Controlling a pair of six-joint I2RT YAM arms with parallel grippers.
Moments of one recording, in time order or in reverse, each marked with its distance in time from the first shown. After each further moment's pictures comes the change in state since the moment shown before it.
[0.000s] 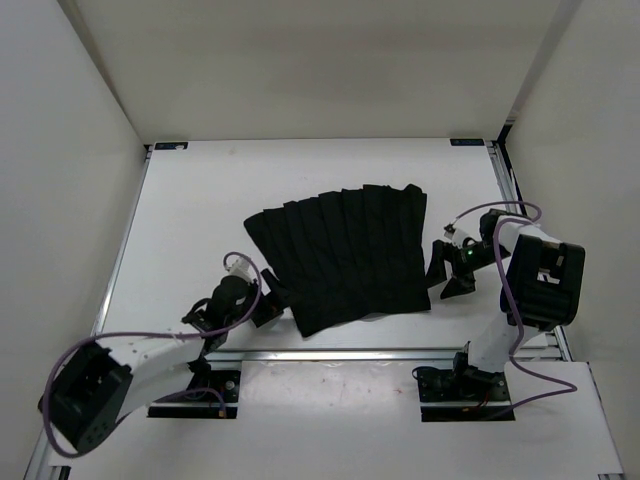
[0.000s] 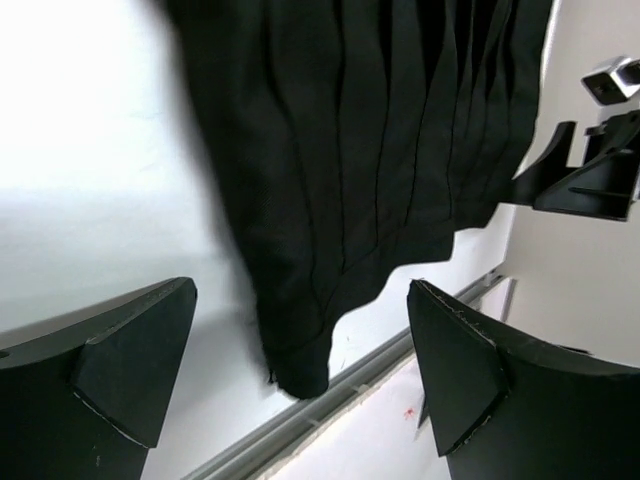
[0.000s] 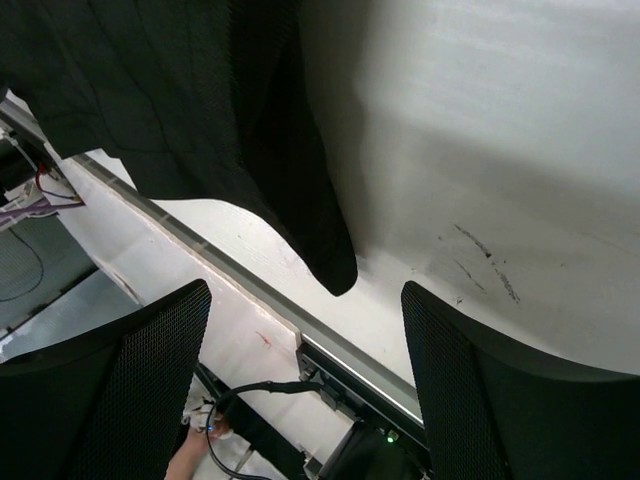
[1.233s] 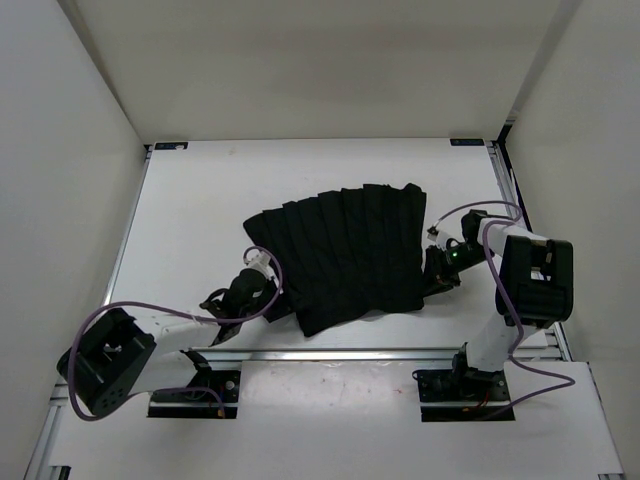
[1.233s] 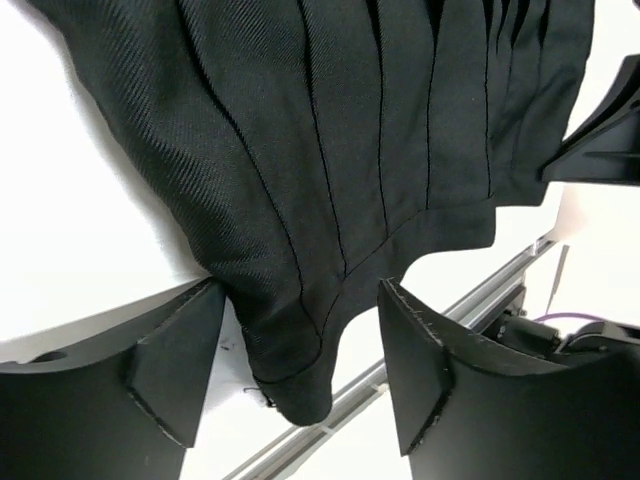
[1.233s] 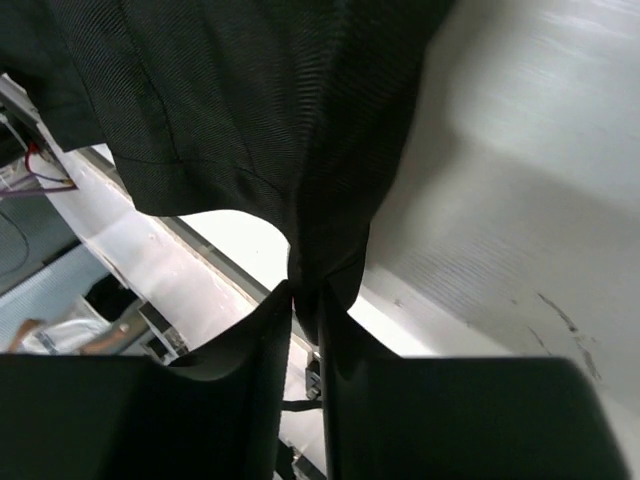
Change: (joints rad) left arm -0.090 0.272 0.140 0.065 0.003 0.082; right arm 0.114 0.002 -0.050 0.079 -0.032 0.049
